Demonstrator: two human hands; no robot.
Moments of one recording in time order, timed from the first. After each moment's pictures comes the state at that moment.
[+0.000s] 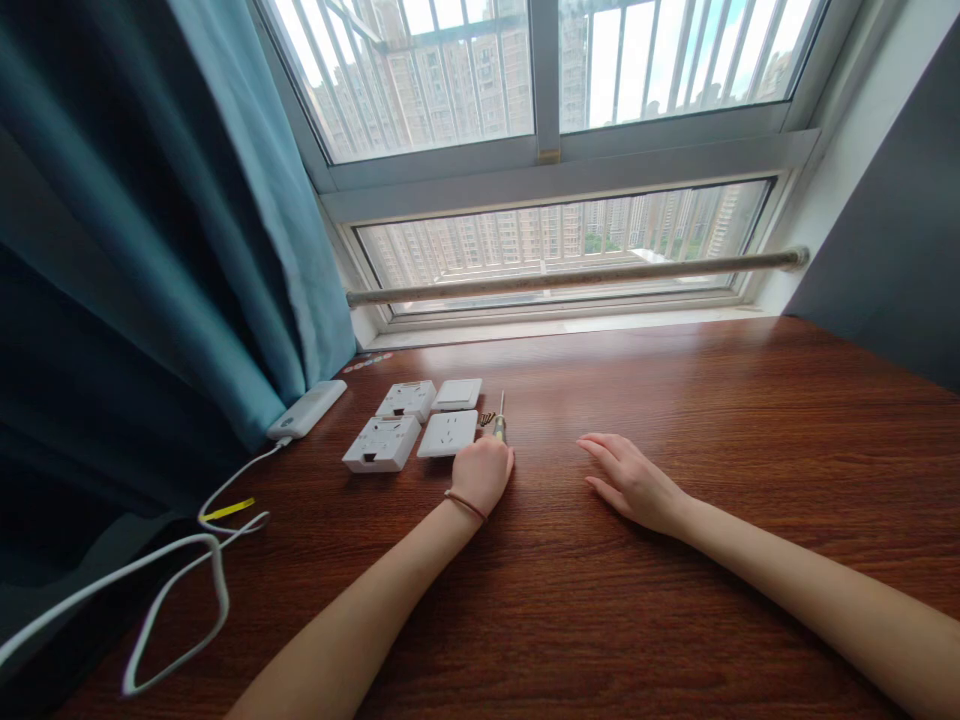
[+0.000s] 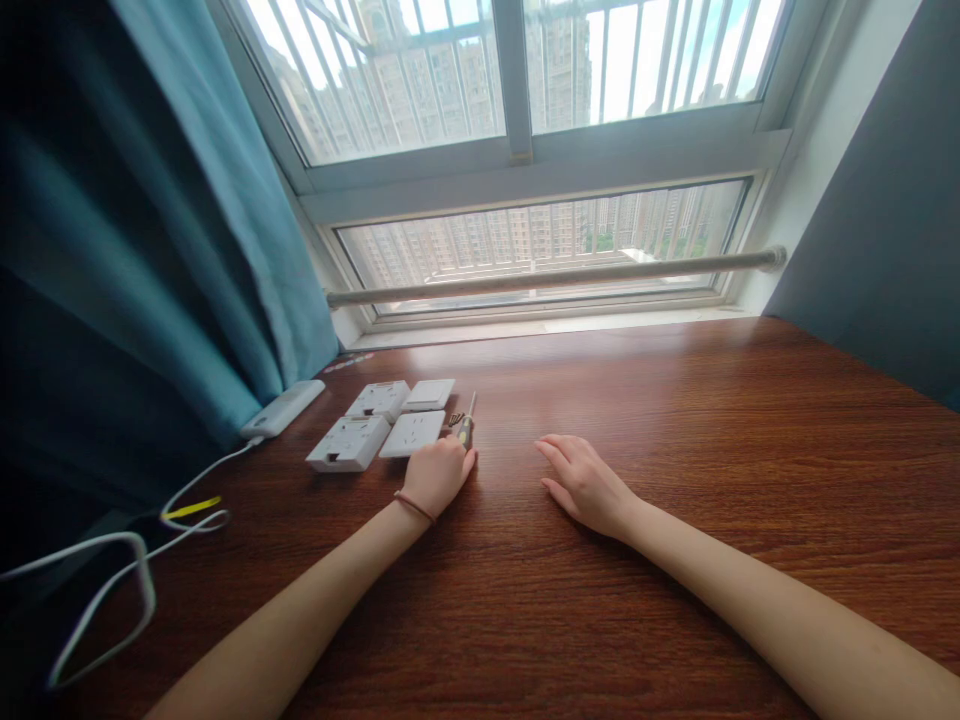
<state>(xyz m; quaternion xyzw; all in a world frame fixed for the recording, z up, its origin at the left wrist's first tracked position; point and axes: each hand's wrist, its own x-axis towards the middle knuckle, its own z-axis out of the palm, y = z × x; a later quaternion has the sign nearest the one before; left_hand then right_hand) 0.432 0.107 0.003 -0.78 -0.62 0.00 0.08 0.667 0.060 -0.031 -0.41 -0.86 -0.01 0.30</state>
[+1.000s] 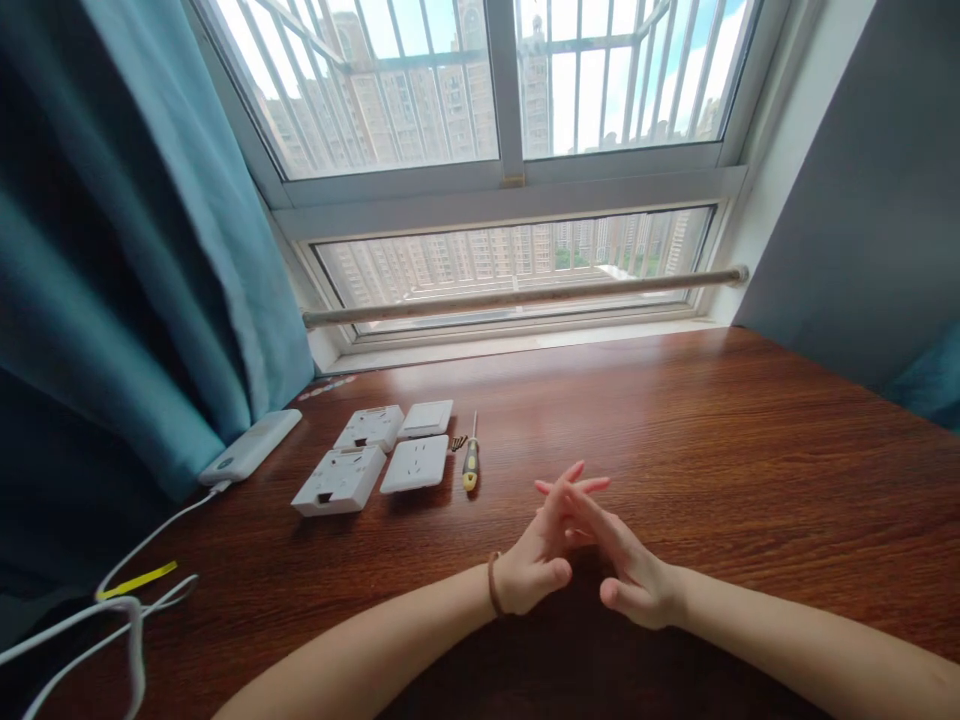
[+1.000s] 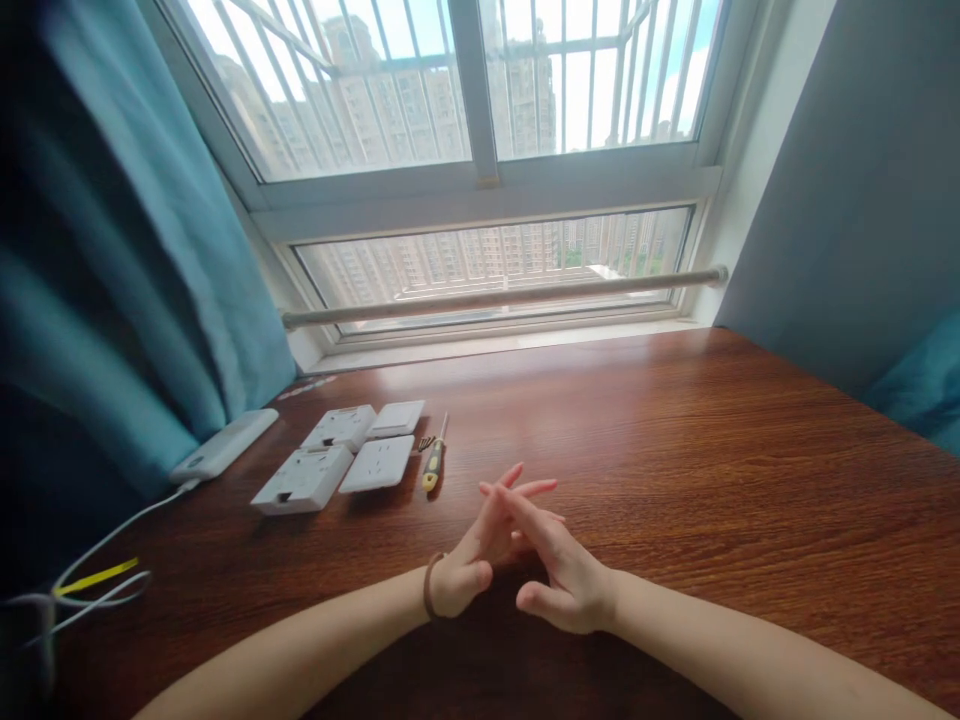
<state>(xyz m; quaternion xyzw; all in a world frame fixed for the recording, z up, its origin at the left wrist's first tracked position) 0.491 0.054 -0.015 -0.71 0.02 -0.30 -0.64 0.644 0.011 -0.019 -0.21 -0.79 0.36 0.45</state>
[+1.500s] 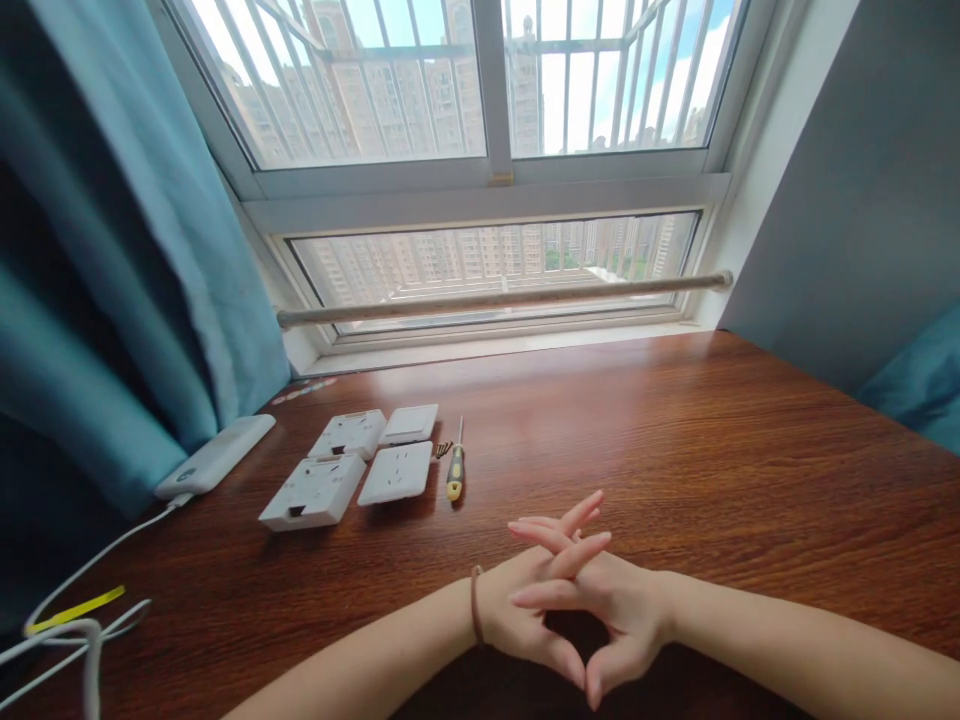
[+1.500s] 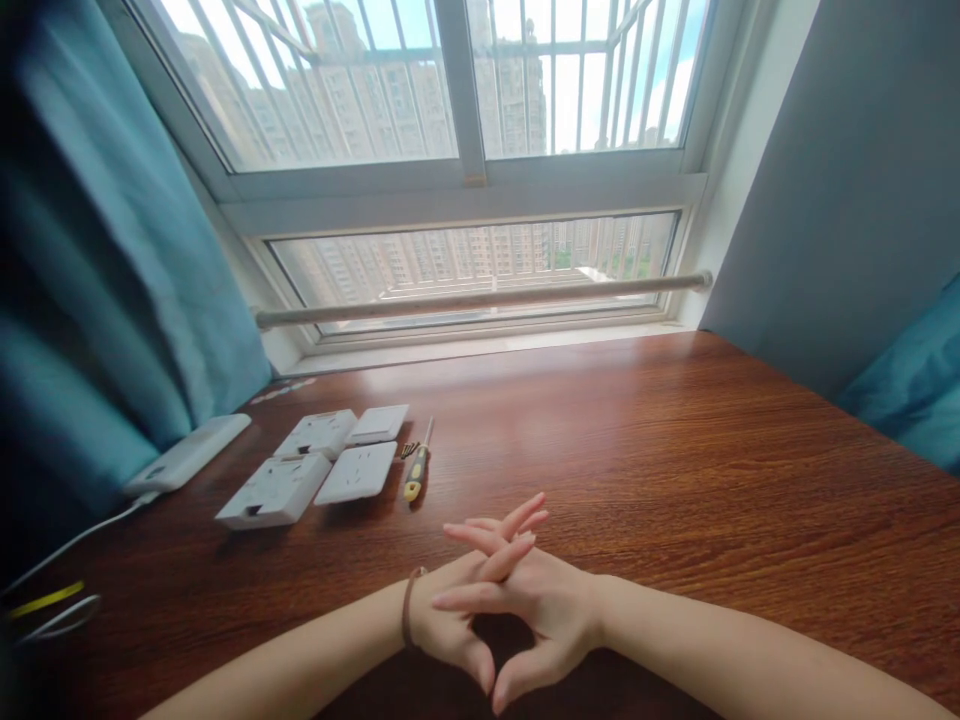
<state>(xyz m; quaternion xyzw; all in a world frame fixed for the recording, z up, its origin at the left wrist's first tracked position) 0.487 0.069 -0.040 -0.88 0.07 -0.25 -0.39 0.648 0.024 -0.021 -0.12 -0.91 0.25 0.32</state>
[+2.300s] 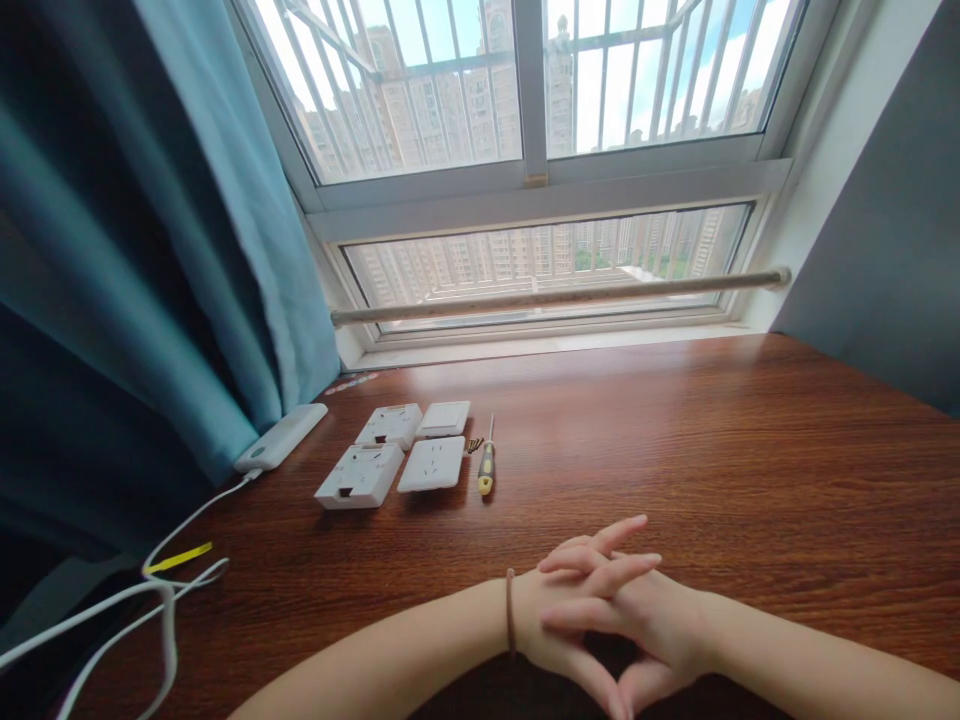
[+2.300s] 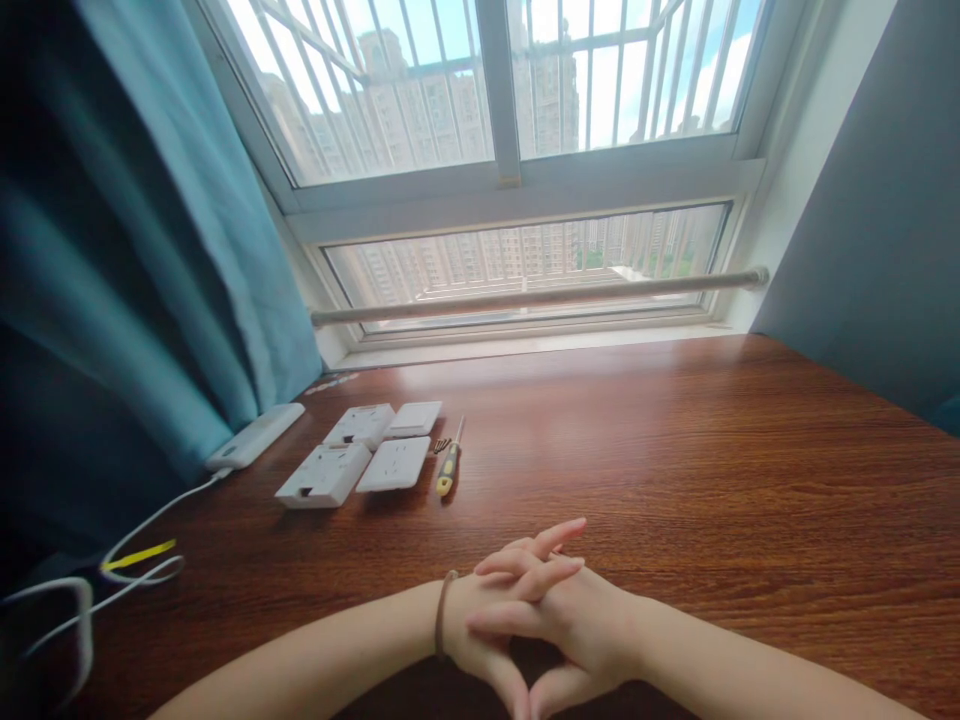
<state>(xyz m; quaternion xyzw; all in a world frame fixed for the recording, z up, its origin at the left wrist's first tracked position) 0.487 0.063 -0.037 -0.93 0.05 -0.16 -0.33 0.647 0.012 -0.007 -0.20 -0.92 0.25 0.20</state>
